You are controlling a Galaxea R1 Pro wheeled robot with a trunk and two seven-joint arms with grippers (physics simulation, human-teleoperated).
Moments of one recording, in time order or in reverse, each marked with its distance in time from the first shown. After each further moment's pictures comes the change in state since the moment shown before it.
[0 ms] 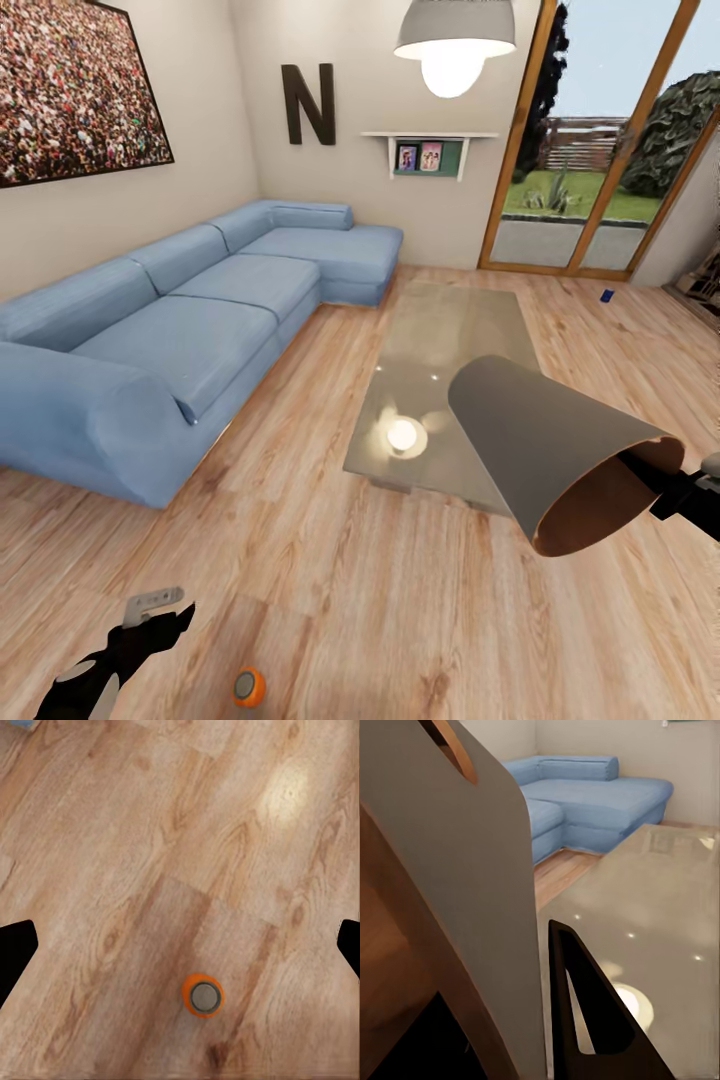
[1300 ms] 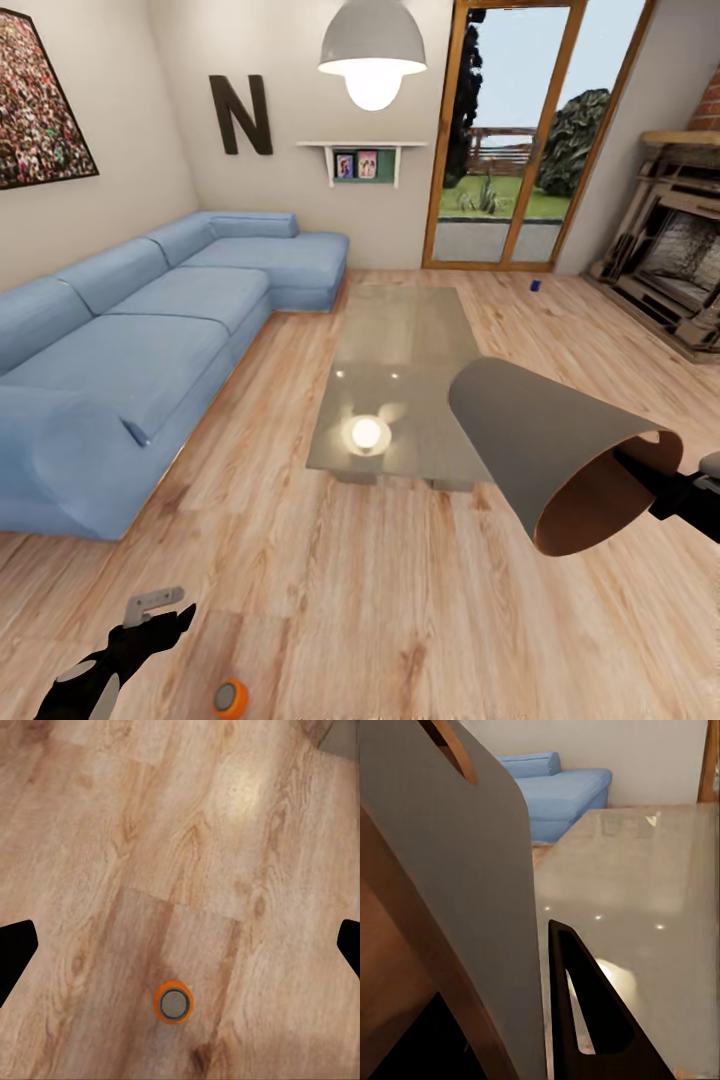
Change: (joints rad) left arm 0.000 0.000 -0.002 0.000 0.000 -0.002 -0.006; right arm 0.000 0.000 0.004 0.000 0.000 0.096 -0.013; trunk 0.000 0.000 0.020
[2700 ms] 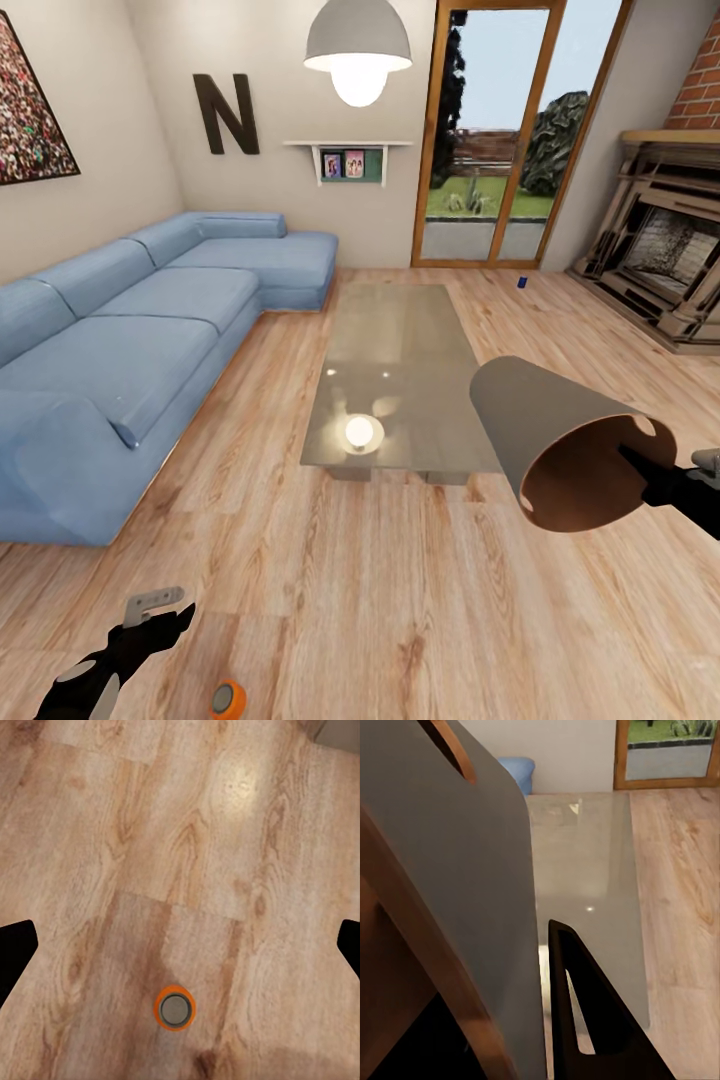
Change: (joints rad) left arm 0.000 0.000 0.000 0.000 0.000 -0.003 0.006; right arm 0.000 0.003 0.055 0.005 0.021 -0.009 -0.243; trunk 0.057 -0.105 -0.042
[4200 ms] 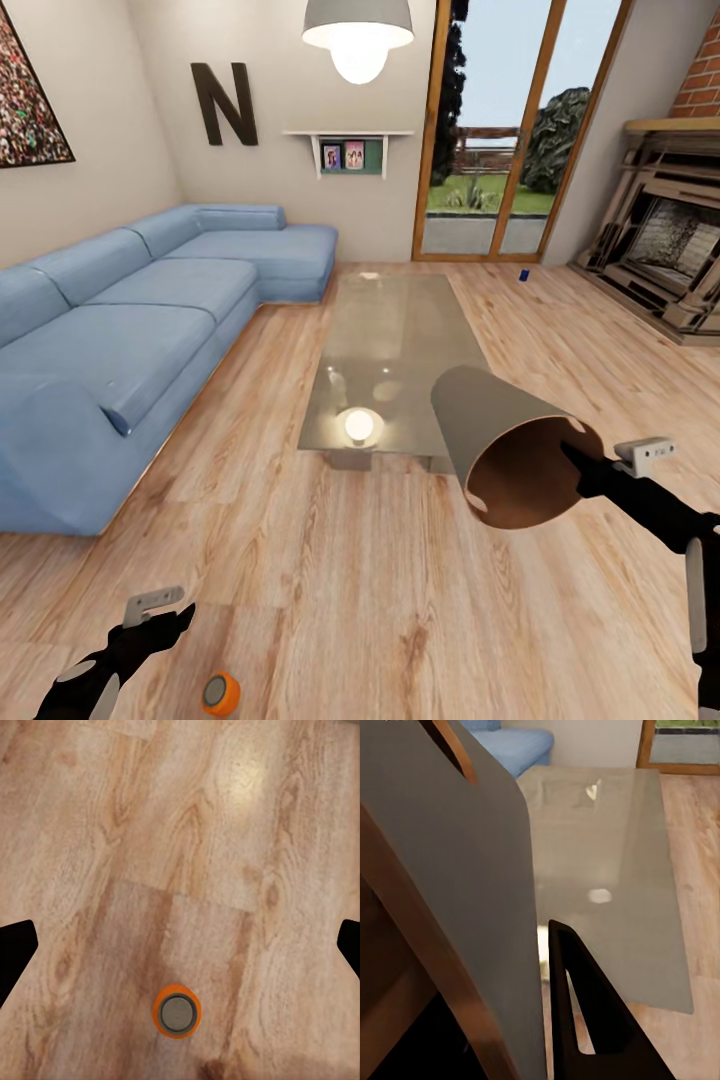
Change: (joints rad) left arm 0.000 0.000 0.000 0.000 0.000 0.000 0.000; right arm 0.002 0.081 0.195 -0.004 0.066 -0.060 -0.139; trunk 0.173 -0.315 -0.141
